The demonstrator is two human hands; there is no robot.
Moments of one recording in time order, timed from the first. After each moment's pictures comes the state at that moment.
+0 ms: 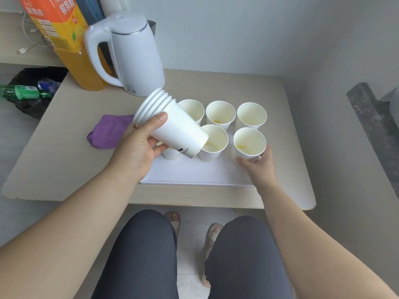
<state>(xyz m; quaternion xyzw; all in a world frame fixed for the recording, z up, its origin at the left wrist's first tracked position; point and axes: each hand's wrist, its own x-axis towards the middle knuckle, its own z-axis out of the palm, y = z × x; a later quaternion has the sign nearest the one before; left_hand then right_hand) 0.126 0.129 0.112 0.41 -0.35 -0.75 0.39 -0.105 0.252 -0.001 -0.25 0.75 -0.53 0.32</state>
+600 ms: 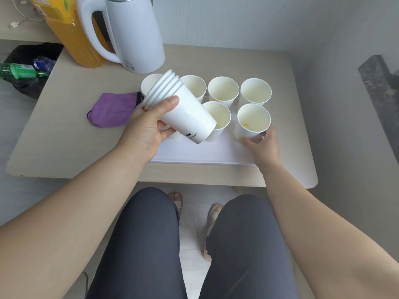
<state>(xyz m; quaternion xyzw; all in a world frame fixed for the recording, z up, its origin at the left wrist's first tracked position) 0.120 0.144 0.105 0.42 -0.38 -0.74 0.37 -0.105 0.254 -0.003 -0.25 0.80 -0.46 0.30</state>
